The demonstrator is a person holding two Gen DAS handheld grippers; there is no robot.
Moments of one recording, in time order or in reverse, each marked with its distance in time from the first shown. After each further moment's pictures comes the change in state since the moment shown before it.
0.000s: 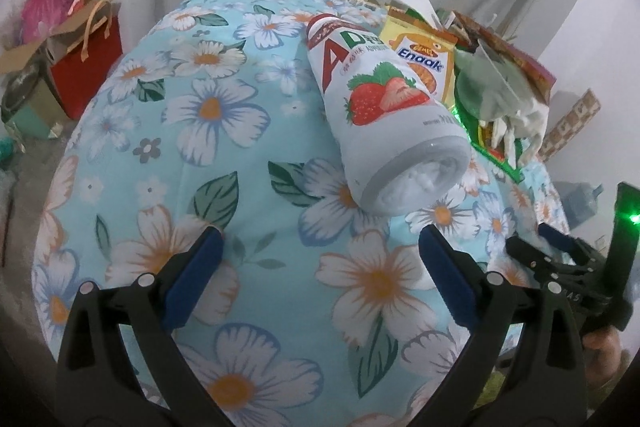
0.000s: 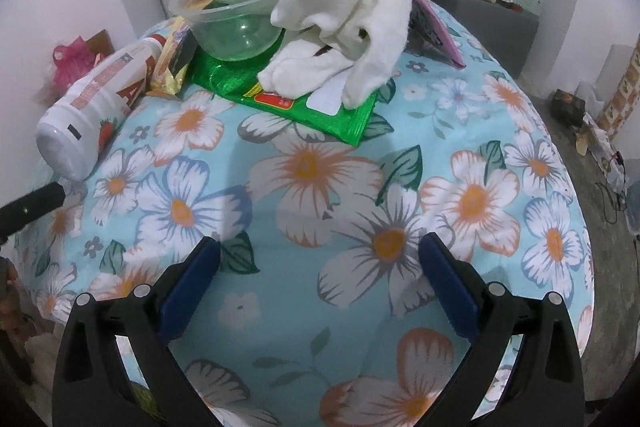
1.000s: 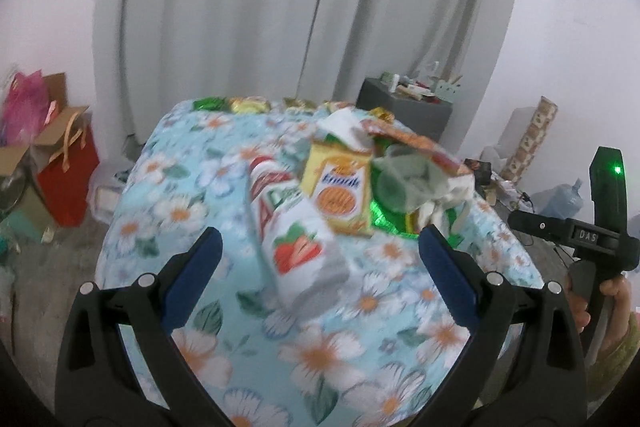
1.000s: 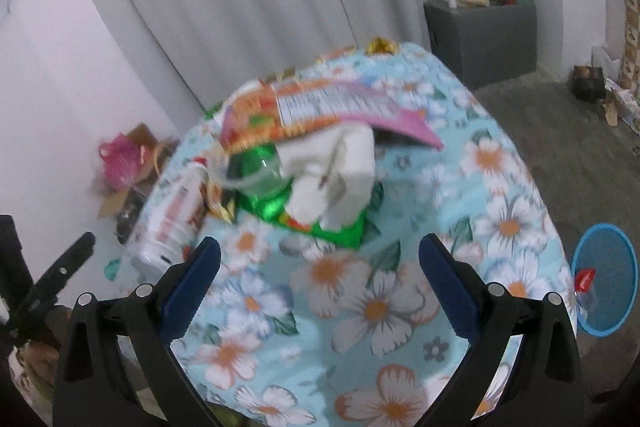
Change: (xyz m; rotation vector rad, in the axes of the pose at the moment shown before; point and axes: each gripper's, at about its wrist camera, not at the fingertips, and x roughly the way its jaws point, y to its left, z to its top) left arm -0.073 -0.052 0.044 0.213 -0.300 -0.082; right arm -0.078 -0.060 0.052 0.203 -0.184 0.254
